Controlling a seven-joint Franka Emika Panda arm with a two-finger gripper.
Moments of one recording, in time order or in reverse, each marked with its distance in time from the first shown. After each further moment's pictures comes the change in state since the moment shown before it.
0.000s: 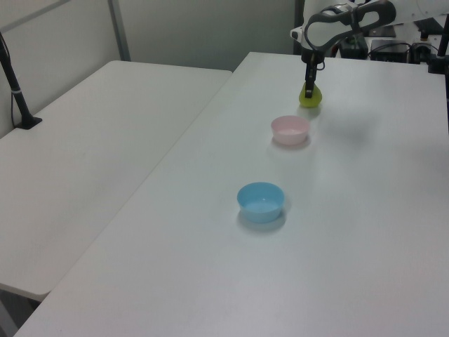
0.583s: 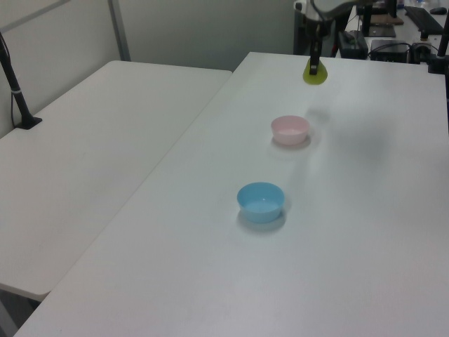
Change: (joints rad) arm 0.004 -0.164 0.038 0.027 0.000 -0.220 0.012
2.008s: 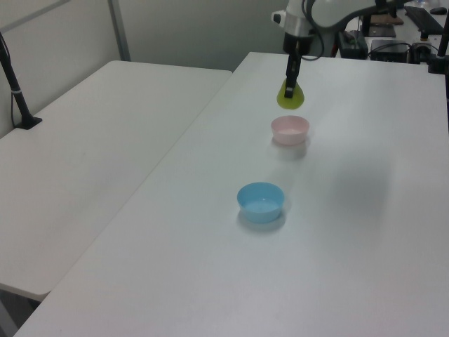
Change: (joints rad) arm 0.183 -0.176 0.106 -0.293 -0.007 0.173 0.278
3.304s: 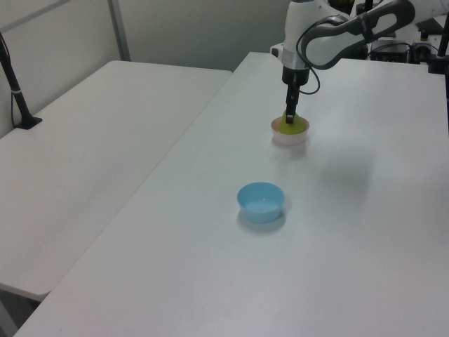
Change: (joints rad) arm -0.010 0.105 -0.011 -0.054 -0.052 0.129 0.019
